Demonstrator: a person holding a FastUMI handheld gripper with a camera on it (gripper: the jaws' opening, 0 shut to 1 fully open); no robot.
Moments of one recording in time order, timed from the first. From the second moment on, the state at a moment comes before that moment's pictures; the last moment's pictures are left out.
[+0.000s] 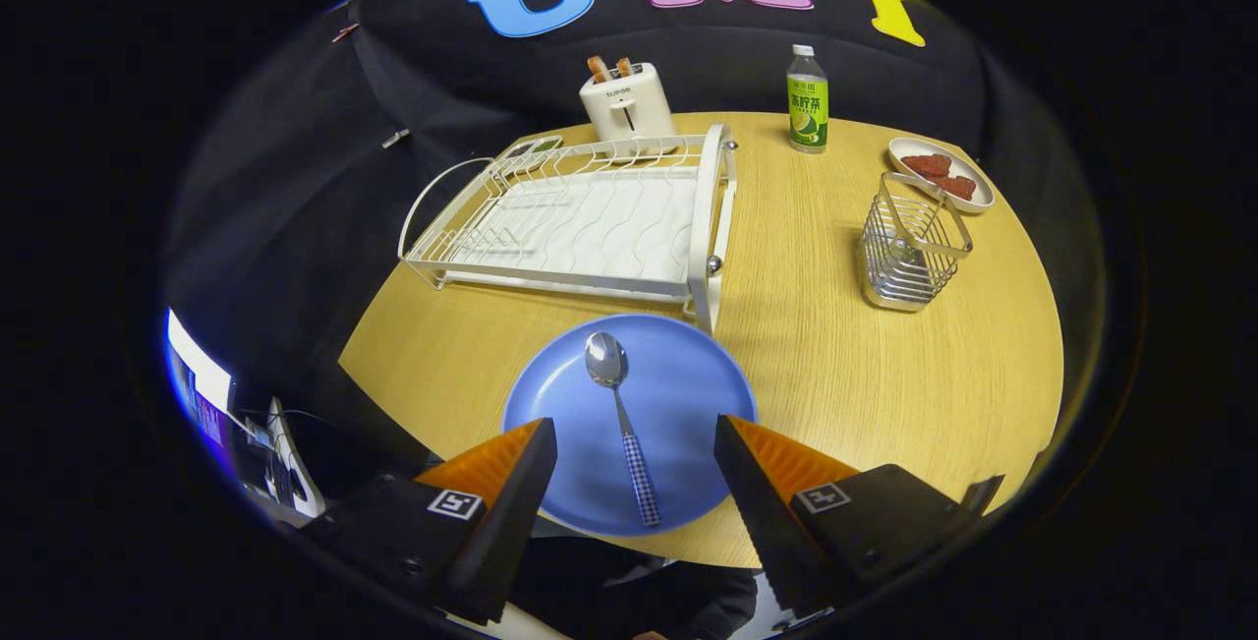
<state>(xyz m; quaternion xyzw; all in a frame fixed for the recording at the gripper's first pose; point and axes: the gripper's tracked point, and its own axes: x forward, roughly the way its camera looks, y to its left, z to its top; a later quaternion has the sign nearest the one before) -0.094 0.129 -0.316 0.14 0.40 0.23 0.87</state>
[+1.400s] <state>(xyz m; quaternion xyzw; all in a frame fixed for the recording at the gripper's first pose) -0.011 0.016 -0.018 0.00 0.03 0.10 0.99</state>
